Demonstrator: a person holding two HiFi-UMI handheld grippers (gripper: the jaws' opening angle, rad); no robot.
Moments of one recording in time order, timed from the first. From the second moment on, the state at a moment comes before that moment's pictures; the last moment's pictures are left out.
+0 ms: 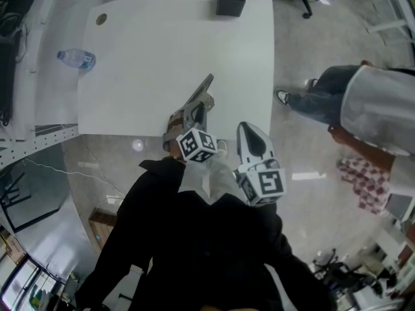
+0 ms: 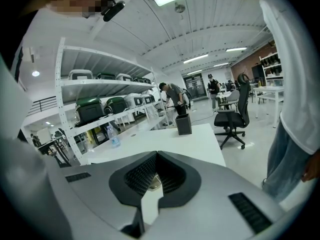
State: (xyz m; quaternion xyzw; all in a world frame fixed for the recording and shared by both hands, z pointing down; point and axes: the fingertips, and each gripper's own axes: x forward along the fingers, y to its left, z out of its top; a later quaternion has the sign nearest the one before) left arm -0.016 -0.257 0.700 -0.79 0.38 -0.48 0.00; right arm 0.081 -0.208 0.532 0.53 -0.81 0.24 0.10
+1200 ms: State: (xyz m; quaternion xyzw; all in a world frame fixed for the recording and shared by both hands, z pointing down) left arm -0.023 -0.244 0.638 -0.82 0.42 -0.40 -0.04; right arm 0.089 -0.181 0.507 0.55 -0.80 0.22 0.11
